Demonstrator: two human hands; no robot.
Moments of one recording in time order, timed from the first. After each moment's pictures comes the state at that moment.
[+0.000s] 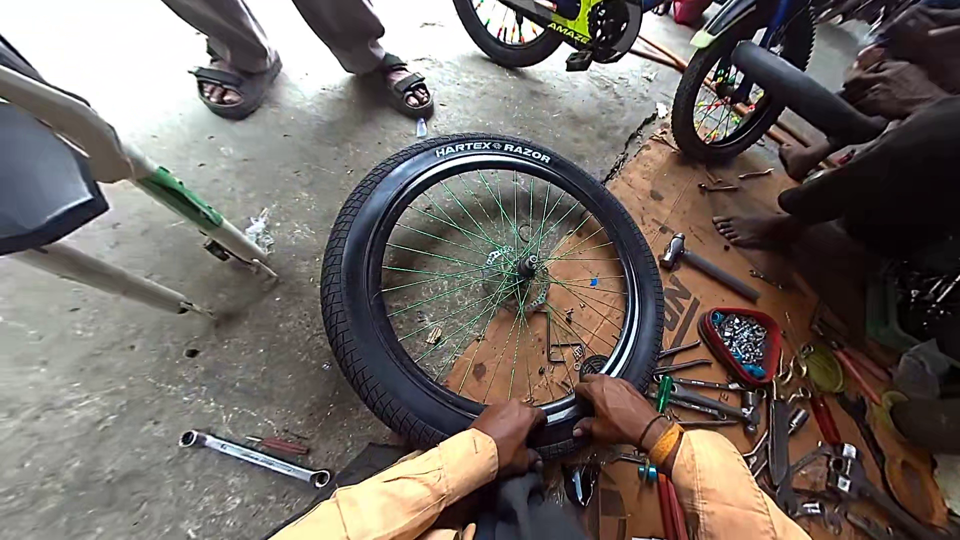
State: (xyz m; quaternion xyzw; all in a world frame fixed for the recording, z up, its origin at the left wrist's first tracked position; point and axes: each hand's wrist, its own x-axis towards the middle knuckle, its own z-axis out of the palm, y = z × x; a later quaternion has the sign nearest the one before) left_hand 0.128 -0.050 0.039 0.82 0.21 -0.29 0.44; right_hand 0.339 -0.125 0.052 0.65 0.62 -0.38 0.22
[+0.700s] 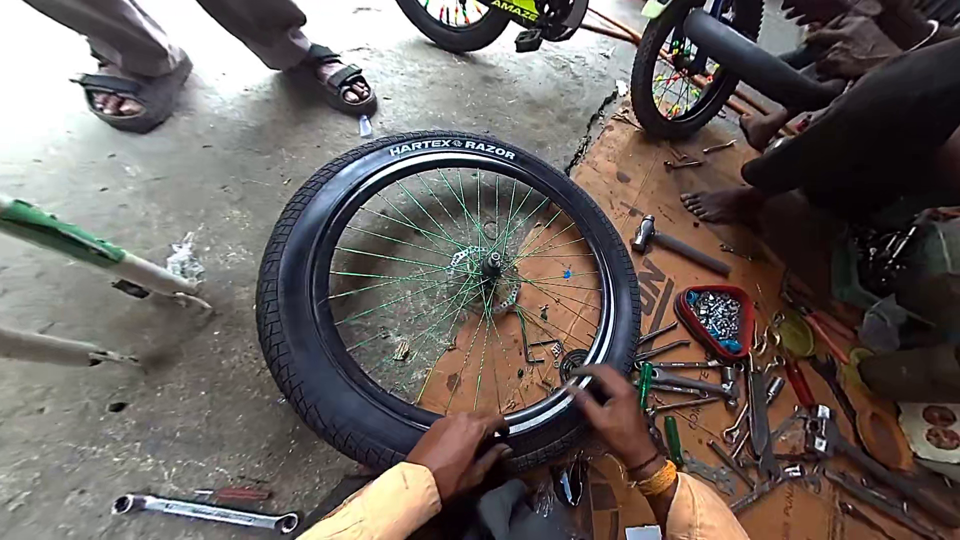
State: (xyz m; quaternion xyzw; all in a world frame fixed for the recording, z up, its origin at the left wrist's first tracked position) left_hand 0.093 -0.038 0.037 0.84 0.22 -0.22 0.44; right_hand 0.342 -0.186 0.025 0.80 0.45 -0.24 -0.32
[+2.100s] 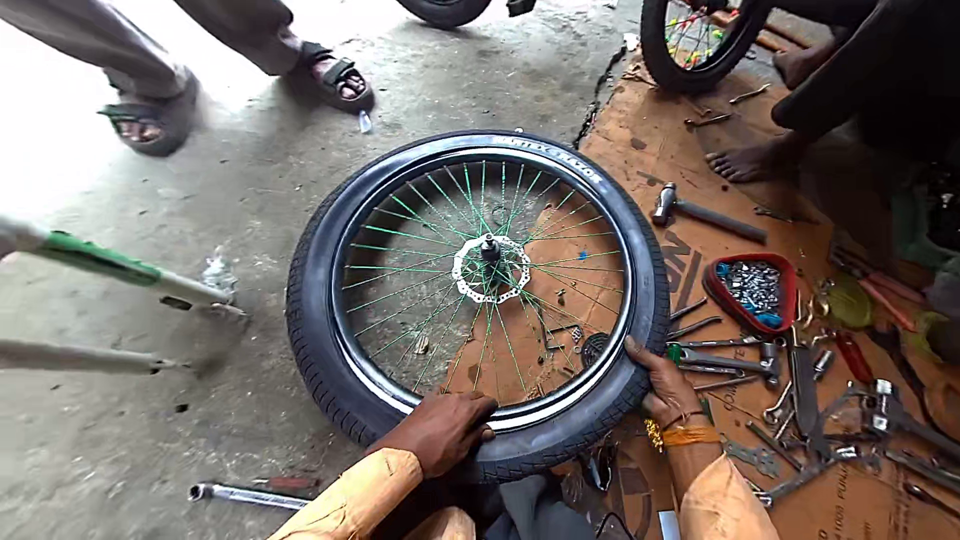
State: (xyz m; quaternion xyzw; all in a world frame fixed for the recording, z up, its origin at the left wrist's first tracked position) left_hand 0.078 0.003 0.051 0.85 0.19 -0.34 0.35; right_hand 0.368 -0.172 0.005 0.67 -0.13 -0.42 -0.60
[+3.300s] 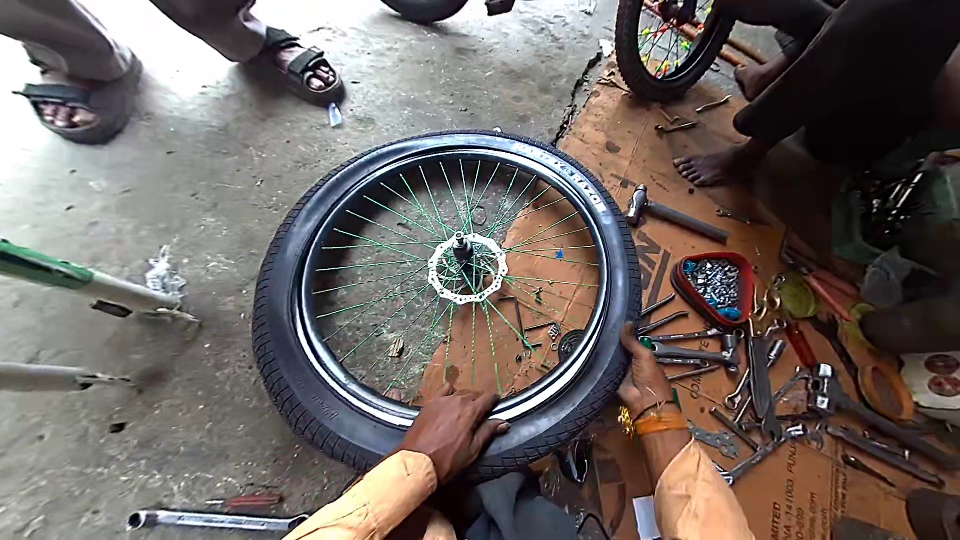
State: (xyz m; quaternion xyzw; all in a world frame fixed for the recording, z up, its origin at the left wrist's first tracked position) left_hand 0.098 -0.029 0.033 0.89 0.21 -0.25 0.33; right_hand 0.365 -0.168 0.020 0.66 -0.12 -0.36 -0.65
